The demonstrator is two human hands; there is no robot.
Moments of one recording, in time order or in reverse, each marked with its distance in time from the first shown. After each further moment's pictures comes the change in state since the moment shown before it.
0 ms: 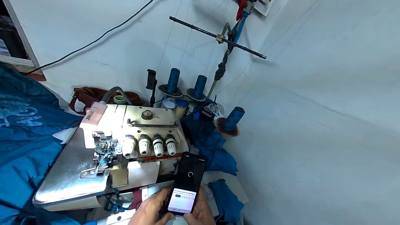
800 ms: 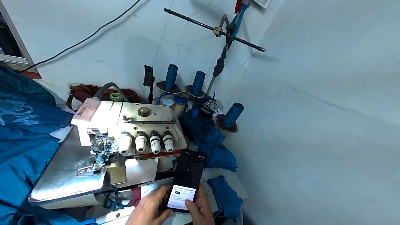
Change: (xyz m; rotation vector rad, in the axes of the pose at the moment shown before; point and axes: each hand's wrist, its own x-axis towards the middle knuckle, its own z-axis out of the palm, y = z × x) left_hand 0.000 -0.004 0.001 -0.018 0.000 0.001; right_hand 0.000 -0.001 0.010 -0.068 0.179 -0.001
